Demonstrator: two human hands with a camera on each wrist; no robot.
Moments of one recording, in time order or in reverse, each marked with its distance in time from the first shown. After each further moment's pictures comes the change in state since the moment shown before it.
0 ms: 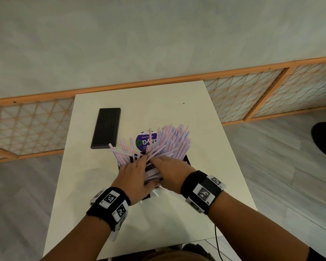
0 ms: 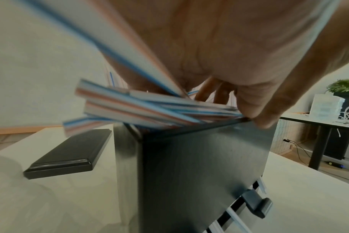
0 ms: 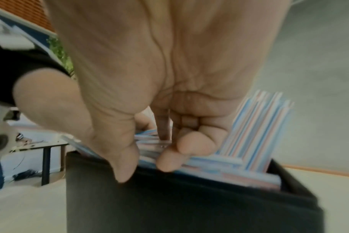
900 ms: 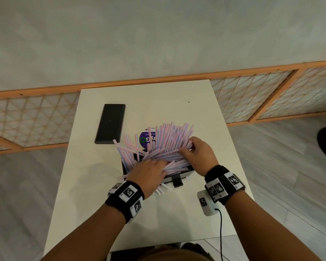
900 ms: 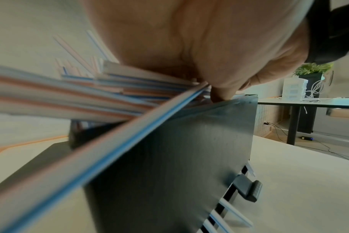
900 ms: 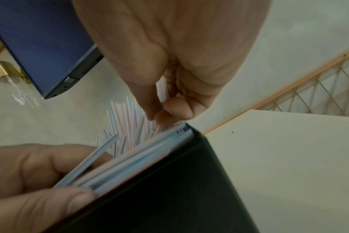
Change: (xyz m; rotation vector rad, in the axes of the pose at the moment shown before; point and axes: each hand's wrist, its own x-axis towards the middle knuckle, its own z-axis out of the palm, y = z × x) left_hand 0.019 0.027 0.008 0.169 -0.069 0.169; right_hand -0.017 0.058 -0.024 0.507 0.442 0.417
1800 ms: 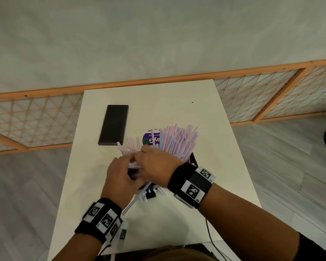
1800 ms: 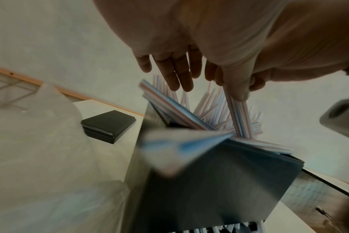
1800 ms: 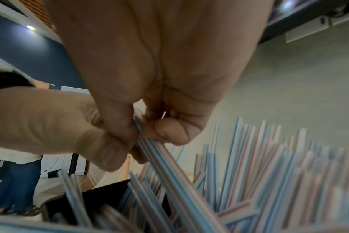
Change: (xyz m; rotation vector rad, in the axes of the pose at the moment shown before) left_hand -0.063 -0.032 -0.034 -0.564 0.485 -0.253; right_hand -0.009 -0.120 0.054 -0.537 -0.518 -0.639
